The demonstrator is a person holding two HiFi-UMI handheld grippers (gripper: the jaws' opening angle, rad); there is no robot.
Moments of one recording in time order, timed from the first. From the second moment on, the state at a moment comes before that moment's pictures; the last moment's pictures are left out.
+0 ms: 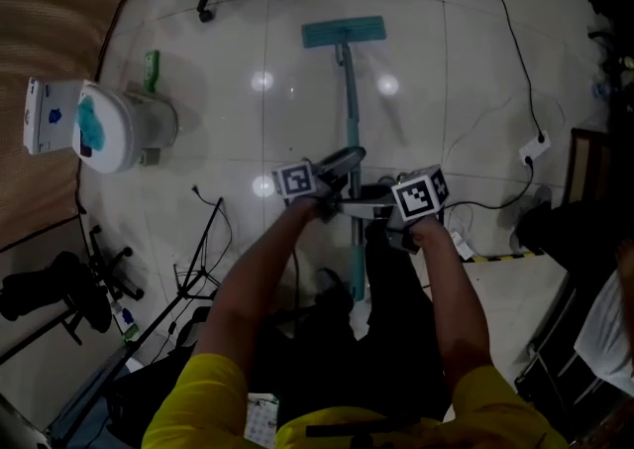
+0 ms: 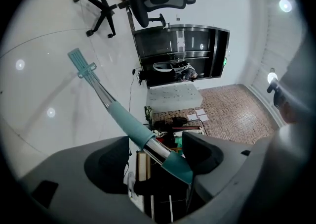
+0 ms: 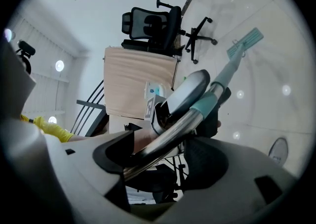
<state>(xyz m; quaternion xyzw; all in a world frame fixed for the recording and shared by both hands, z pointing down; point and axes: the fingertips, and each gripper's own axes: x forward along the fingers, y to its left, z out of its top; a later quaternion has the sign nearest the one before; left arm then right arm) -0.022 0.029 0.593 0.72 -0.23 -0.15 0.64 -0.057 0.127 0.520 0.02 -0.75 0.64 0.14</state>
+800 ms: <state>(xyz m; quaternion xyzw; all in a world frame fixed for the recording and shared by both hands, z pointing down) -0.028 0.018 0.549 0.72 -0.24 -0.17 0.64 -0.072 0.120 0.475 0.01 -0.77 0.62 0.15</state>
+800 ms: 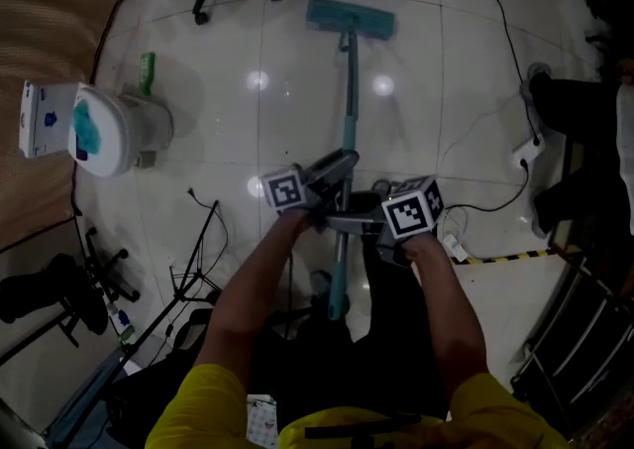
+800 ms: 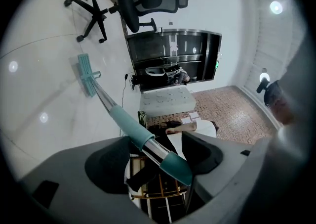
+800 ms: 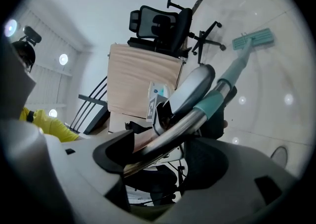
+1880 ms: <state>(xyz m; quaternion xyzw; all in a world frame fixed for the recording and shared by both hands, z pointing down) -0.025 -0.034 0.596 0.69 -0.32 -0.20 0.62 -0.055 0.070 0.522 -0.04 -0.76 0.62 0.20</state>
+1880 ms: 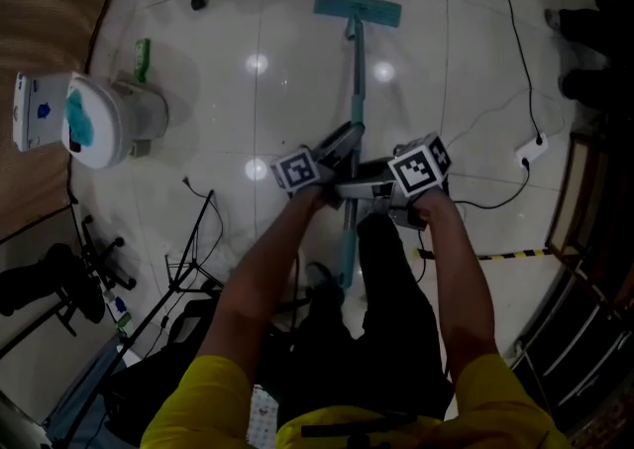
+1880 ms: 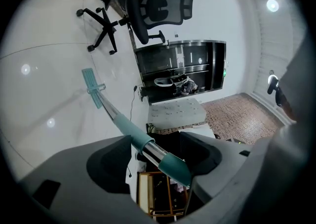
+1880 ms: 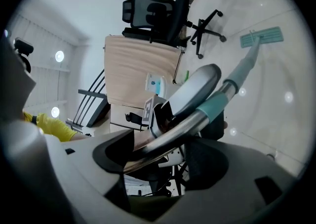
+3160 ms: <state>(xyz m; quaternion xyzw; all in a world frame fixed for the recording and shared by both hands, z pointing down) -0.029 0.284 0.522 0.68 -0.21 -0.14 0.68 -0.066 0.383 0.442 -0.06 -0.73 0.65 0.21</state>
